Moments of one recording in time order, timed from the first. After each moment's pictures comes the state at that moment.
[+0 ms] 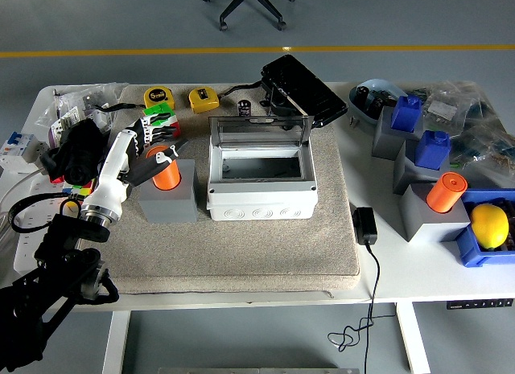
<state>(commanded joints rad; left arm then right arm) -0.29 0.28 -0.90 -1.27 1.03 0.42 -0.29 0.06 -0.21 0.41 0.38 -0.62 -0.11 -0.07</state>
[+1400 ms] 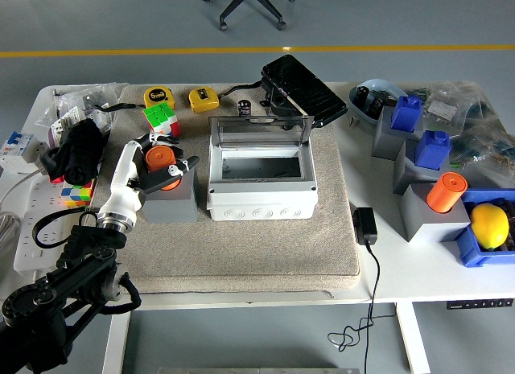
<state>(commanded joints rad) -0.33 0.22 -0.82 -1.16 0.77 0.44 -0.39 0.06 -0.21 0.40 0.38 -0.62 -0.11 -0.07</state>
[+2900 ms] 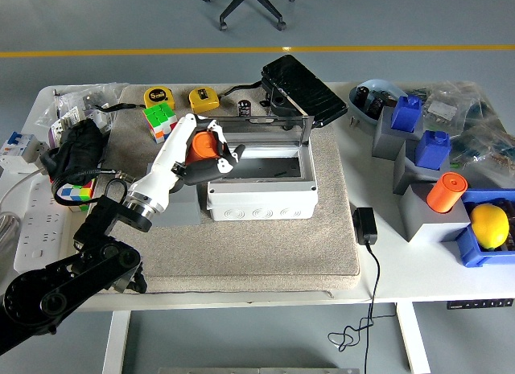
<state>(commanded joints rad) -0.51 0.32 -0.59 -1.45 1.27 0.49 -0.10 0.06 -0.21 0.40 0.38 -0.61 -0.11 -0.06</state>
